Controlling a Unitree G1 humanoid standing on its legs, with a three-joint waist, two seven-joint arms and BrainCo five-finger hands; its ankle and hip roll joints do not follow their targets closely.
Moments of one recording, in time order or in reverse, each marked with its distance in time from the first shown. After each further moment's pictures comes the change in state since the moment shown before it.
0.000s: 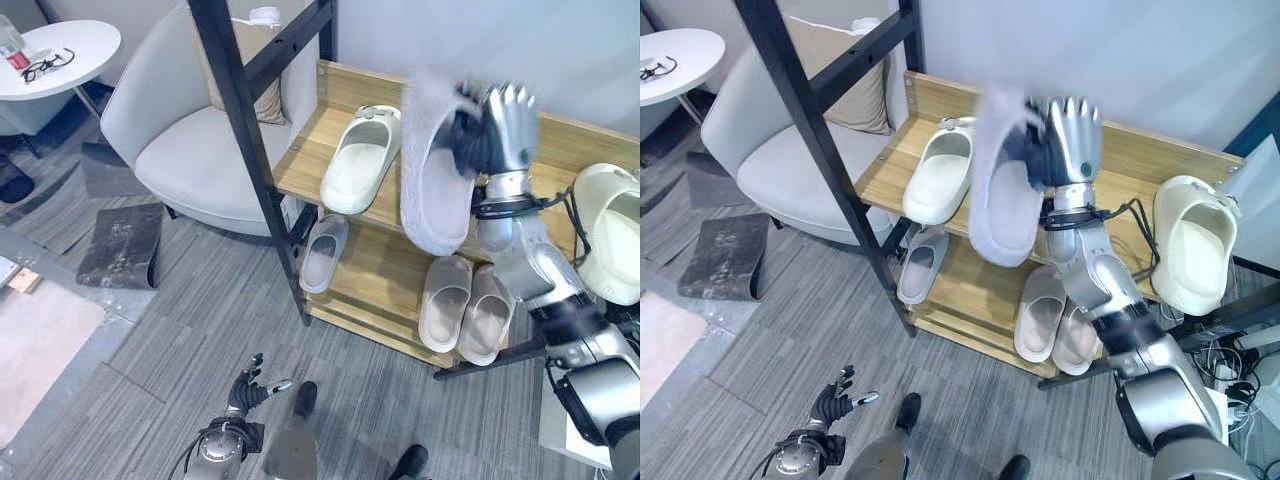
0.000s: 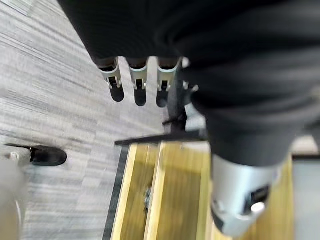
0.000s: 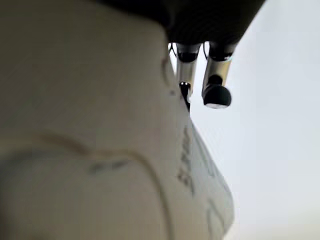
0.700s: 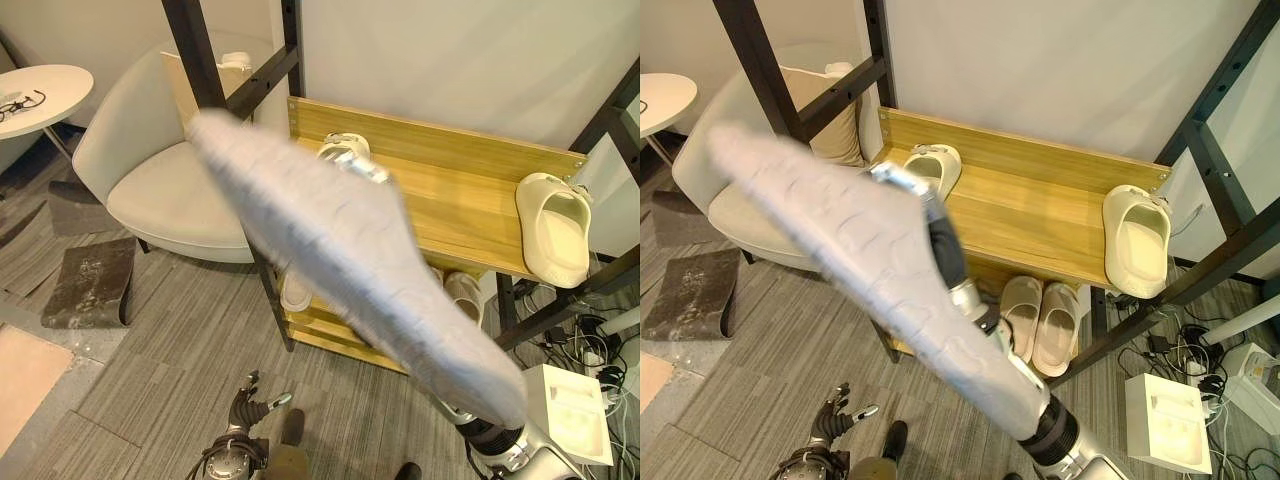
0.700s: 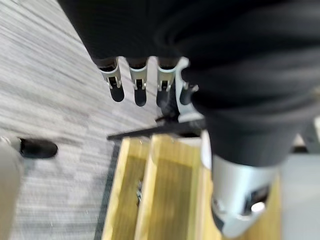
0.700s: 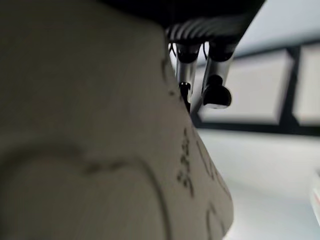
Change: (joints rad) left arm 0.051 -0.053 0.003 0.002 0.000 0.016 0.083; right arm 0.340 0.404 0.401 -0.294 0.825 -0.304 0.402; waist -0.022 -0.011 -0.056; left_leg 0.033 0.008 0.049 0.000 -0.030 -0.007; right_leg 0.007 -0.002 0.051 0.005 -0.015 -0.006
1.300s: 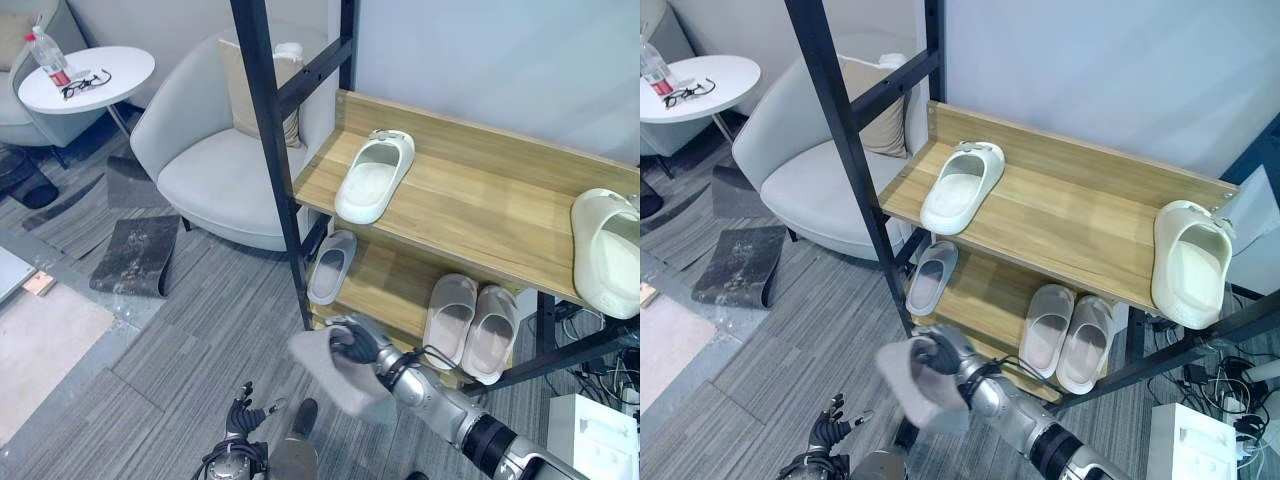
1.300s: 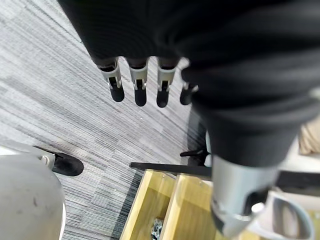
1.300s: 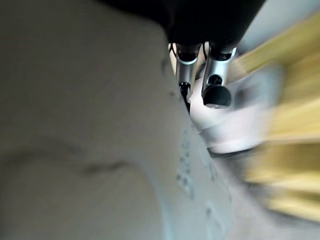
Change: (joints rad) left arm -0.058 -0.044 0.027 0.180 -0.034 -0.053 -0.014; right arm 0.113 -0.144 0.023 0.859 -0.708 0.170 -0.090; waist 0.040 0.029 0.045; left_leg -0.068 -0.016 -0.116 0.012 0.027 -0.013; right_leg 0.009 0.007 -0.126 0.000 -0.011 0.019
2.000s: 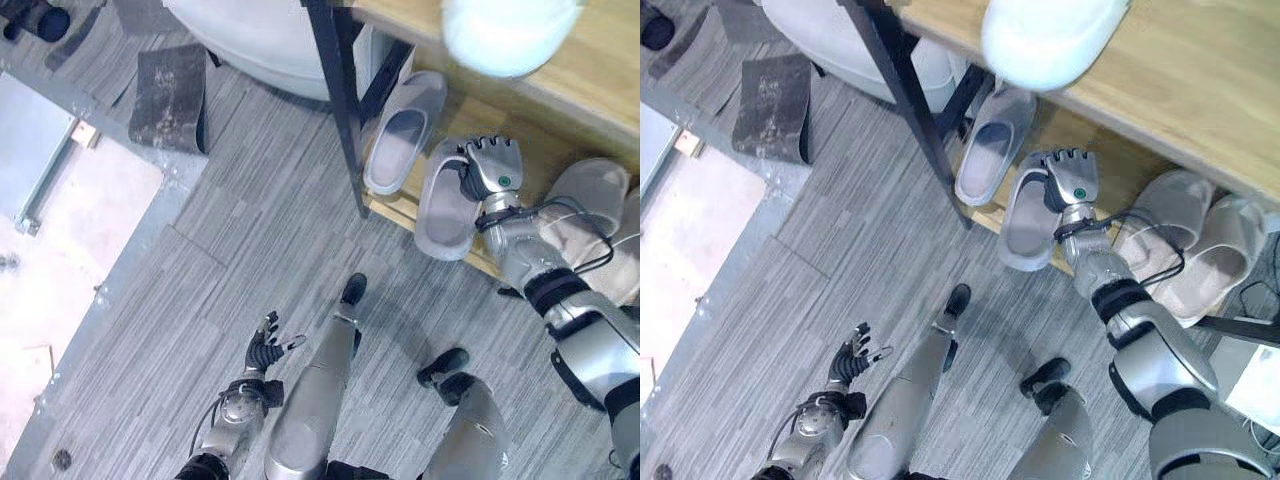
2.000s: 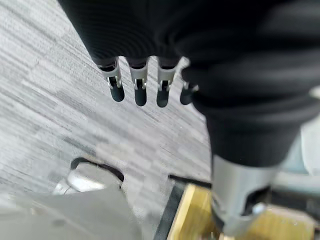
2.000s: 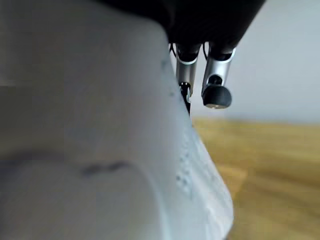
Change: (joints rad) left arm -0.152 0.116 -0.195 -0.268 -0.162 -0.082 -0.013; right arm -0.758 -0.284 0.012 0.471 -0.235 0.228 -0.389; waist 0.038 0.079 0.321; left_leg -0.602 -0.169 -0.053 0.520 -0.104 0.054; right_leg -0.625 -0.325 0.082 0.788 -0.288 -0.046
